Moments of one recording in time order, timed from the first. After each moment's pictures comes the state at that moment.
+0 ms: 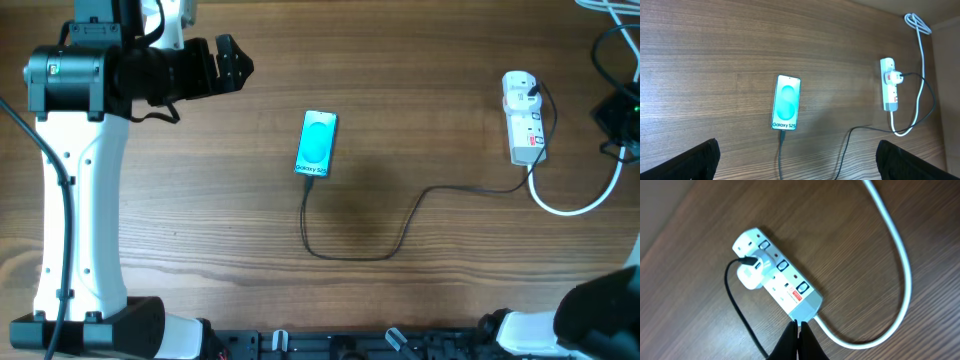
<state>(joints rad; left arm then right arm) -0.04 1.63 1.95 -1.30 0.40 -0.21 -0.52 1.60 1.49 -0.92 -0.11 0.36</state>
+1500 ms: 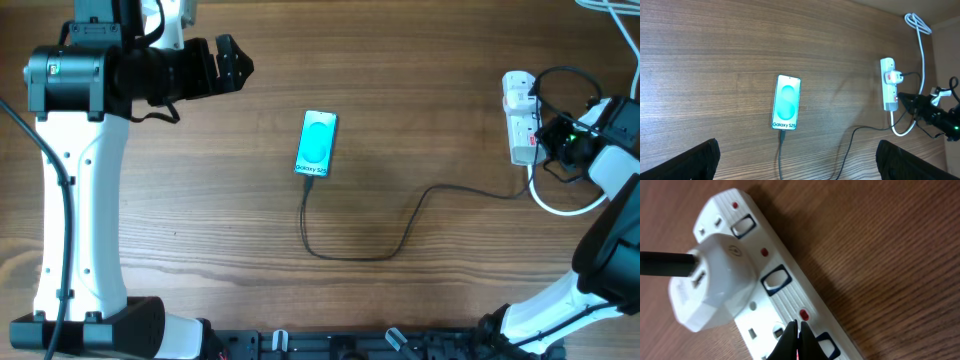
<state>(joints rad) -0.04 1.63 1.95 -1.30 0.40 -0.21 -0.52 1.90 1.06 -0.16 -0.37 0.39</state>
